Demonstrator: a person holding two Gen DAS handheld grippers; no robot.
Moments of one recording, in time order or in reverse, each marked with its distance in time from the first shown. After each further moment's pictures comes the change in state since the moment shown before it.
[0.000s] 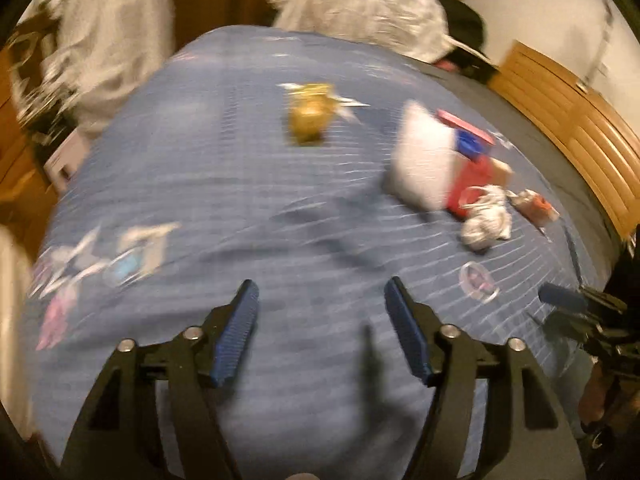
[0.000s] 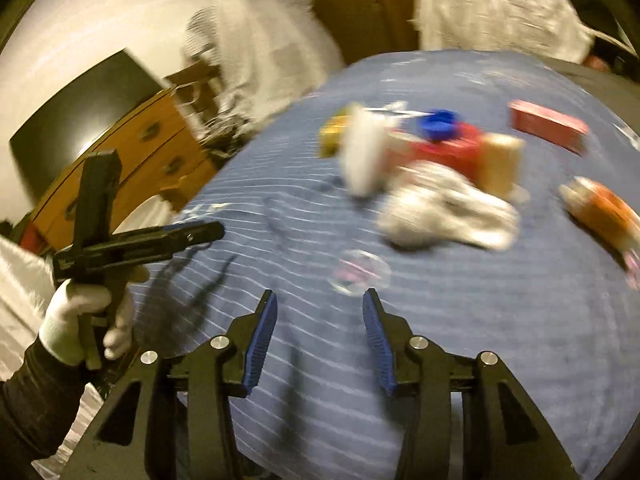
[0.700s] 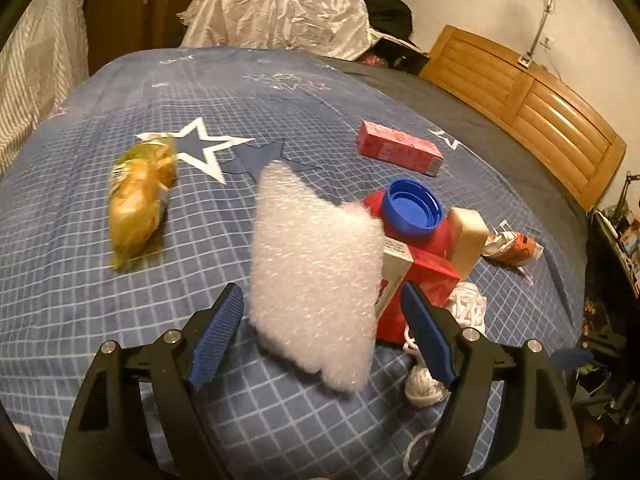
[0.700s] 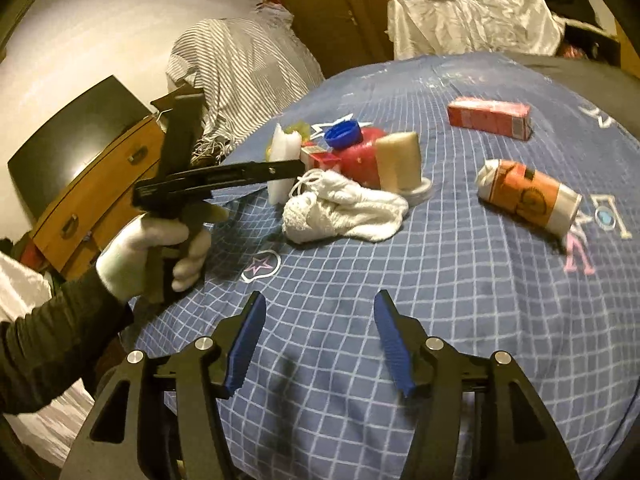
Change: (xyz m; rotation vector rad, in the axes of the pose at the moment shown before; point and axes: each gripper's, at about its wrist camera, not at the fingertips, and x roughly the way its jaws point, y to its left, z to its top) left arm 0.095 -0.063 0.083 0.151 -0.018 -0.205; right arm -0.023 -0.041 -0.001 -0.015 -0.060 -0.008
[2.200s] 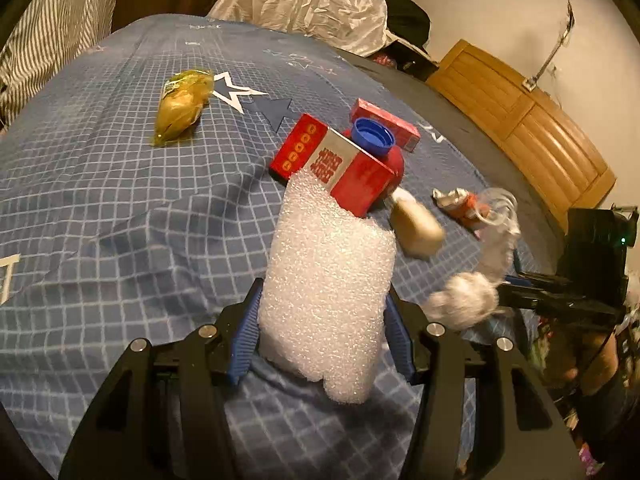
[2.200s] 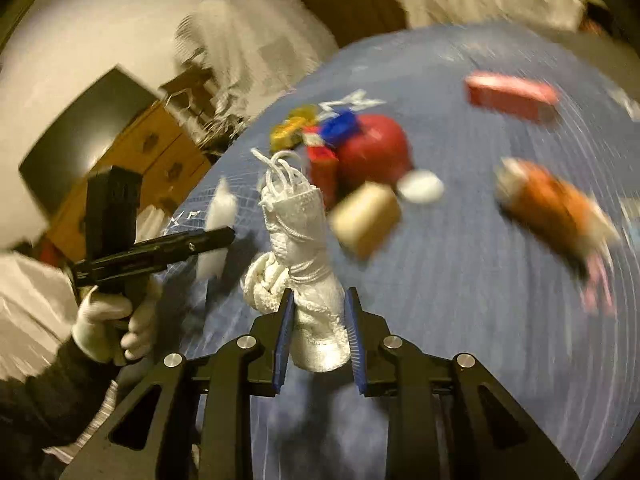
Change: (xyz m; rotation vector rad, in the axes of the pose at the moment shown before) left arm -0.069 -0.007 -0.077 -0.158 0.025 -0.041; right arm 0.004 -0.046 0.011 0.143 0.142 0.123
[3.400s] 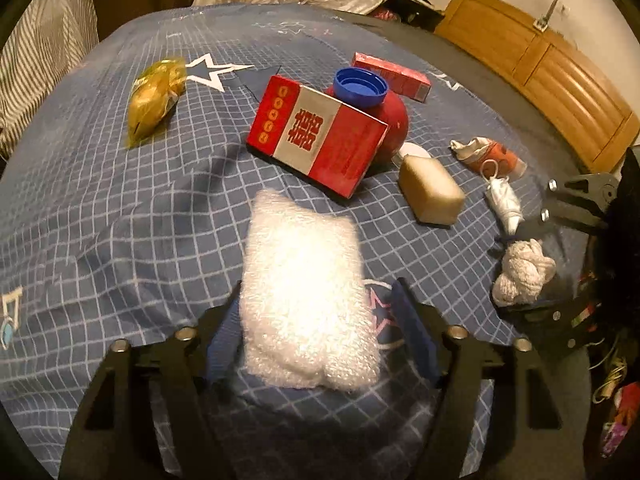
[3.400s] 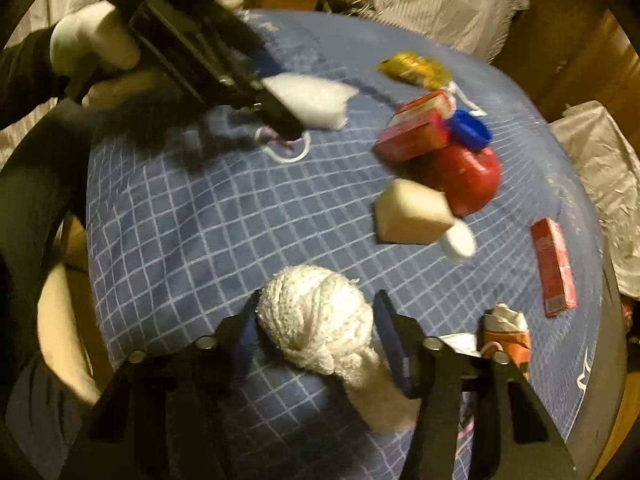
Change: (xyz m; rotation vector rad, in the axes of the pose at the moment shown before) left arm 0.047 -0.042 0.010 0.122 0.139 0.141; right arm 0.058 0.073 -0.007 -1.006 0.390 -0.240
